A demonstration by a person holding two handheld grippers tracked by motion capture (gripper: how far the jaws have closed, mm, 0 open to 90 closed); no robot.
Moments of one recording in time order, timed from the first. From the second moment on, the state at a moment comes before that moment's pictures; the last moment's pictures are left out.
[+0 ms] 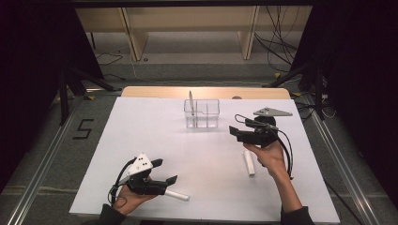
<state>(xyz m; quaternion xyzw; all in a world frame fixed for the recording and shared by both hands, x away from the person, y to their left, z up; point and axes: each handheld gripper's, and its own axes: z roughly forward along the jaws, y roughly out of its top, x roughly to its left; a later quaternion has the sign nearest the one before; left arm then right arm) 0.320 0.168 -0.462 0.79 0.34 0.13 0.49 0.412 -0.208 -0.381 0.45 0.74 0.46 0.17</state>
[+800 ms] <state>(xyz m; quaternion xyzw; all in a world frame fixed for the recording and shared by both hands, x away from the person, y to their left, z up) 0.322 0.170 -0.462 0.79 0.34 0.13 0.49 0.379 -0.213 -0.397 0.44 0.75 0.47 0.16</state>
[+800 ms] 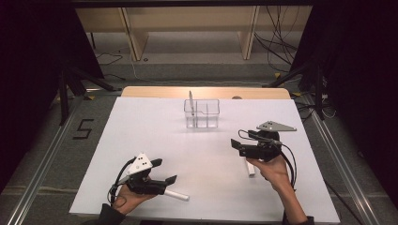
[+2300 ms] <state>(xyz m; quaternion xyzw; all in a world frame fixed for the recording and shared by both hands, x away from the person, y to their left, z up) 0.323 0.178 -0.445 0.84 0.31 0.13 0.43 0.317 -0.205 -0.433 0.38 0.78 0.48 0.12</state>
